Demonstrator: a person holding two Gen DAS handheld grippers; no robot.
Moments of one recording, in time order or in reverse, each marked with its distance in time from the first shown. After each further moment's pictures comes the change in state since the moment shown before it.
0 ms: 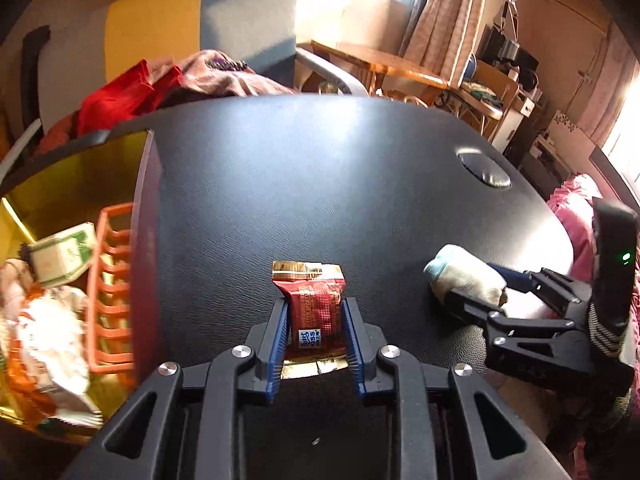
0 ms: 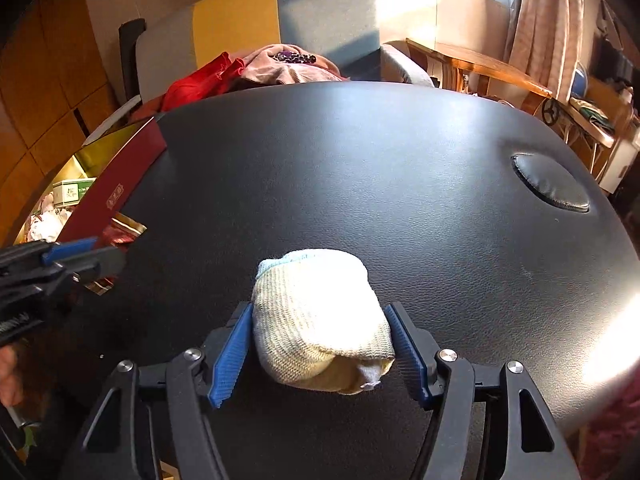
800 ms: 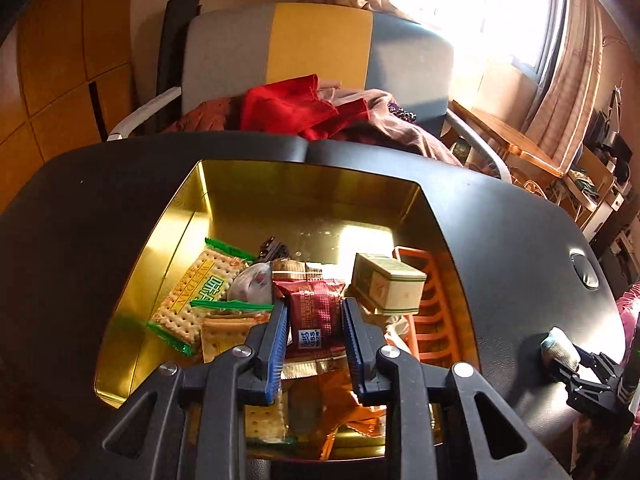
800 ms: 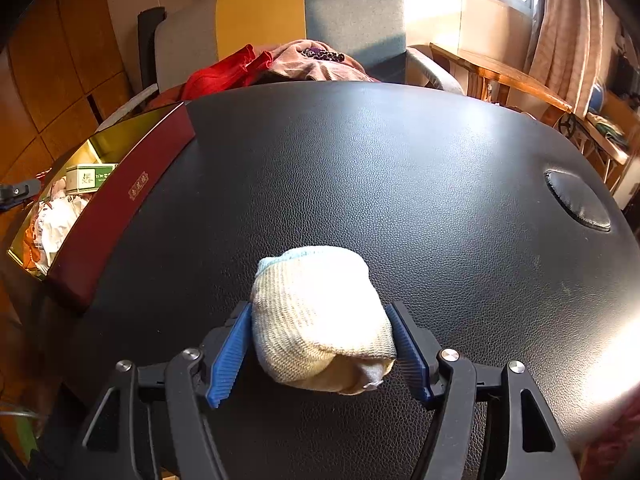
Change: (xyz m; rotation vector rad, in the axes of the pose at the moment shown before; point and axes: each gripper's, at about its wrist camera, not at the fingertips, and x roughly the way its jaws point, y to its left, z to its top) left arm -0.070 0.188 -0.010 -0.290 -0.105 0.292; right arm 0.013 0.034 0.004 -0.052 0.000 0.018
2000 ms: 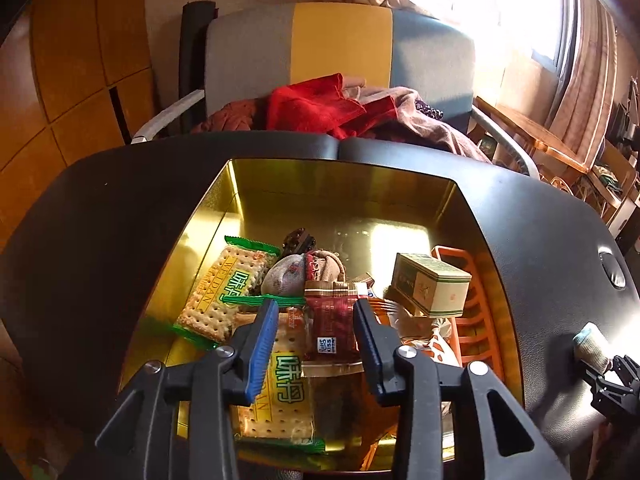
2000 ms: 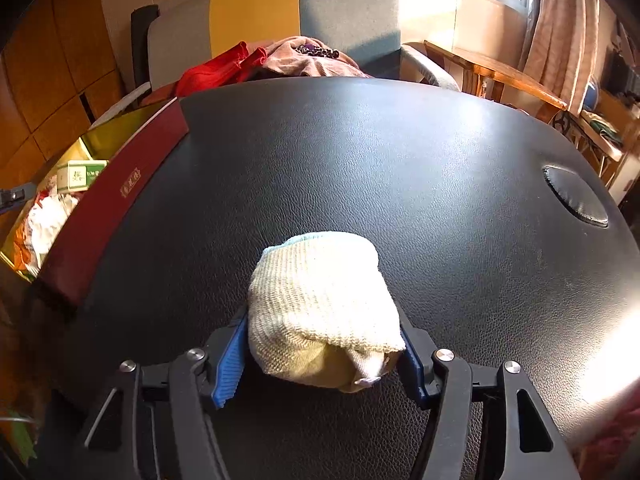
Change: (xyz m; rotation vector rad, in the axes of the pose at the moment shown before) left arm 0.000 0.010 -0.002 0.006 -0.014 0.104; right arm 0.004 0.006 0.005 0.014 0.000 -0.014
